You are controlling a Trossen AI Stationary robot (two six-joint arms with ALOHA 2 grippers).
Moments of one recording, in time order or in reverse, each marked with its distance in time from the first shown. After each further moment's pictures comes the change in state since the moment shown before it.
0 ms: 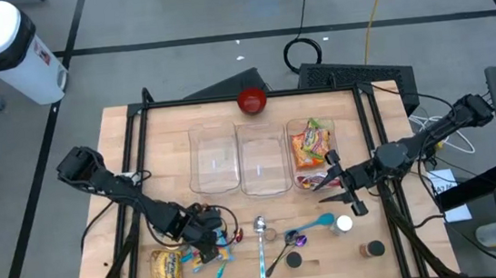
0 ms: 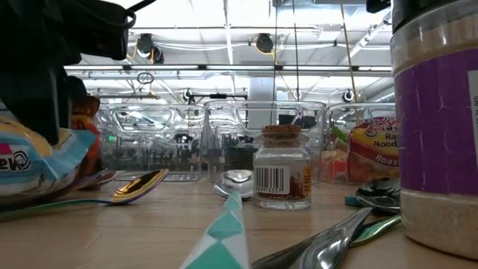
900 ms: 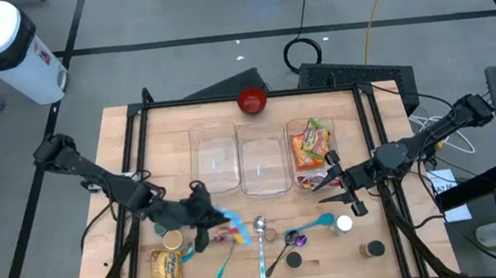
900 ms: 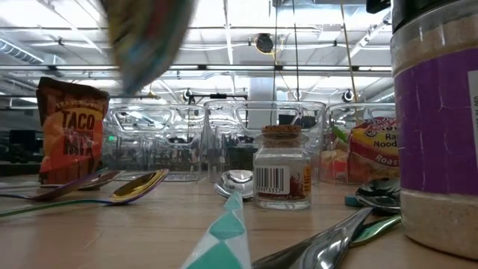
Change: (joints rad) left arm 0.042 -0.334 0.001 0.365 -0.238 0.362; right arm 0.000 0.000 0.000 -0.006 0.000 -0.007
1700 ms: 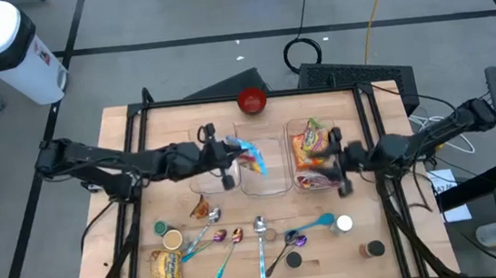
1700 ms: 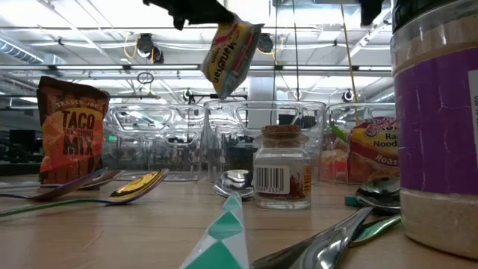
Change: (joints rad) left arm 0.443 0.054 0.001 0.309 -0.031 0.730; right arm -0.115 0.014 0.002 0.161 0.313 0.132
